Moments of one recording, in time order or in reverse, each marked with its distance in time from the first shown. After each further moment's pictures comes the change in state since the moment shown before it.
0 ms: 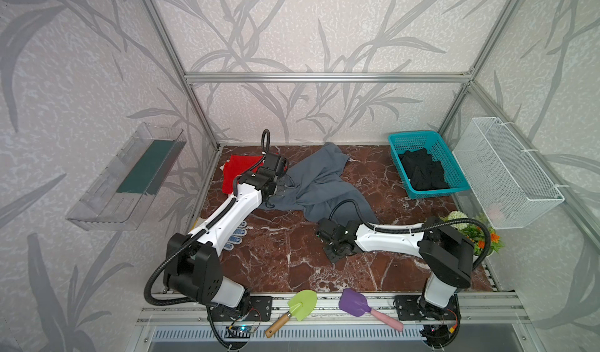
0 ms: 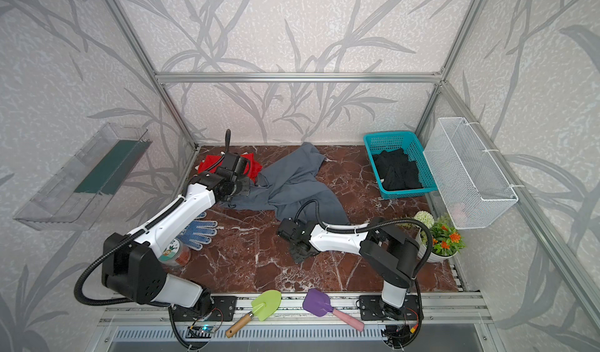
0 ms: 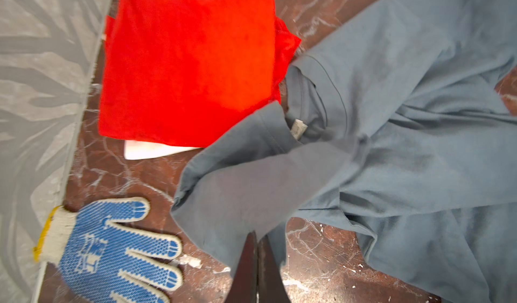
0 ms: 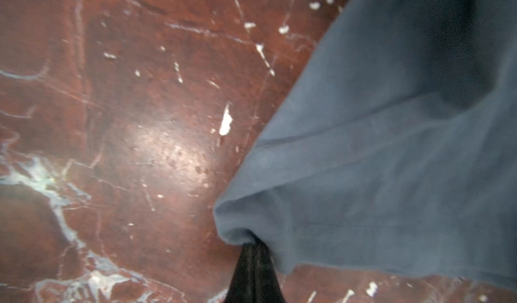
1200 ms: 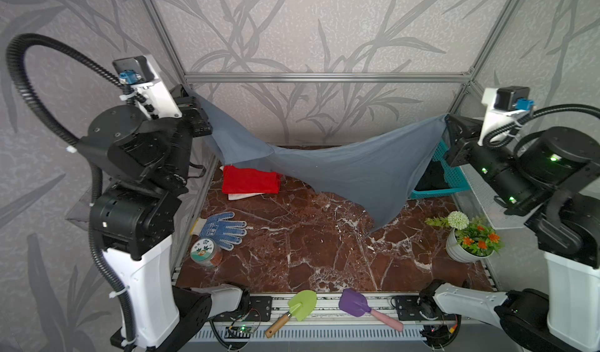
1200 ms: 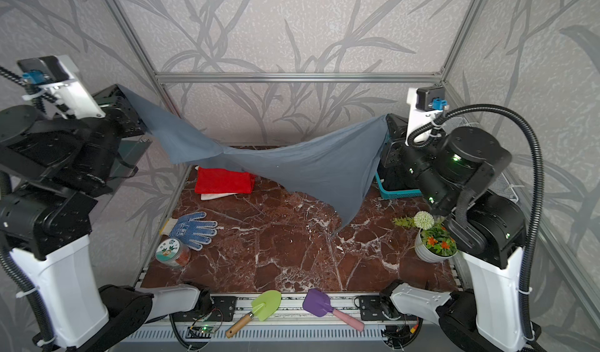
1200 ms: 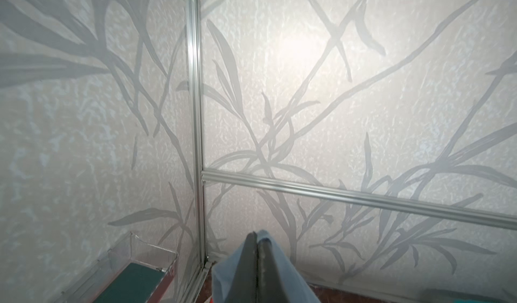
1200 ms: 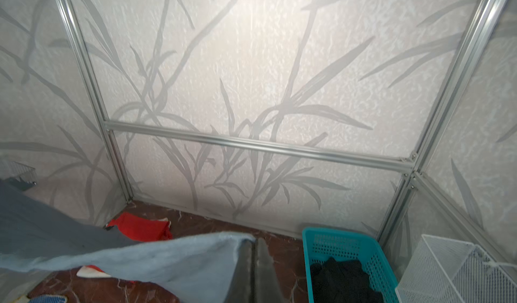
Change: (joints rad) left arm 0.089 -0.175 1.124 -0.105 -0.085 0.357; right arm -0.470 -0.594 1.101 -0.277 0.220 -0.536
